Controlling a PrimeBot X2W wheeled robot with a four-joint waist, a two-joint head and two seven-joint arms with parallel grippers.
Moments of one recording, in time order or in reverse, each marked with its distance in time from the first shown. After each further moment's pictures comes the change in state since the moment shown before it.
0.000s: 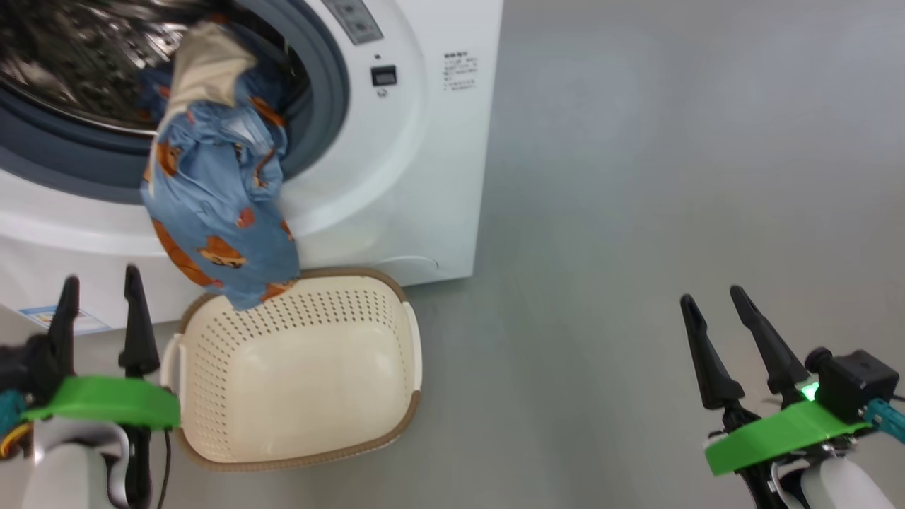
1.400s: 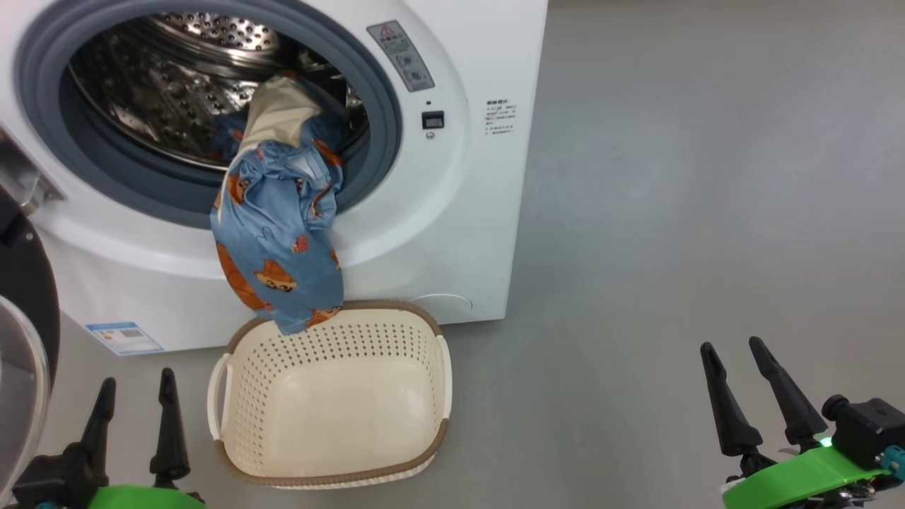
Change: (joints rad) left arm 0.304 -0.054 0.003 -0.194 0.010 0.000 0.000; right arm 0.132 -0.004 -0.044 -0.020 0.013 0.000 0.000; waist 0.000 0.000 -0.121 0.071
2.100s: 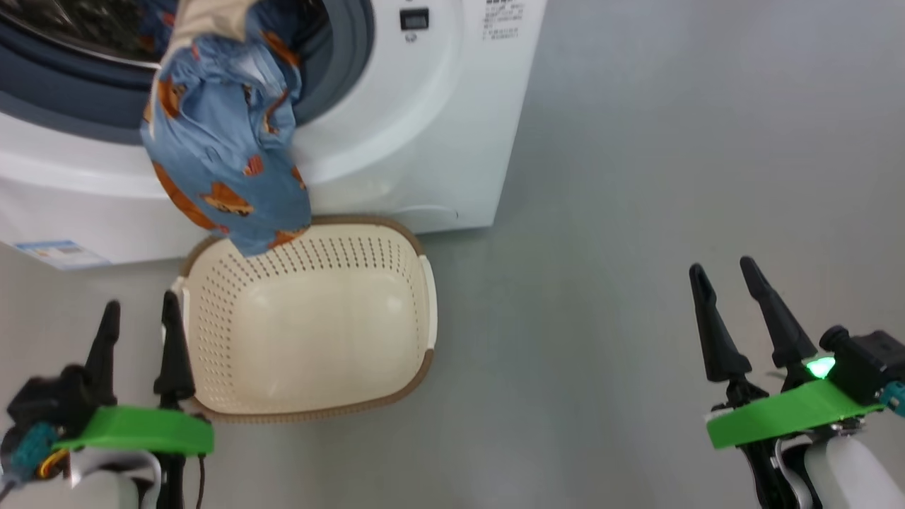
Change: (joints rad) left arm -0.176 0.004 -0.035 0.075 -0.050 0.000 0.000; right arm -0.146 0.028 0.006 -0.027 -0.005 0.000 0.000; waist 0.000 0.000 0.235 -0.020
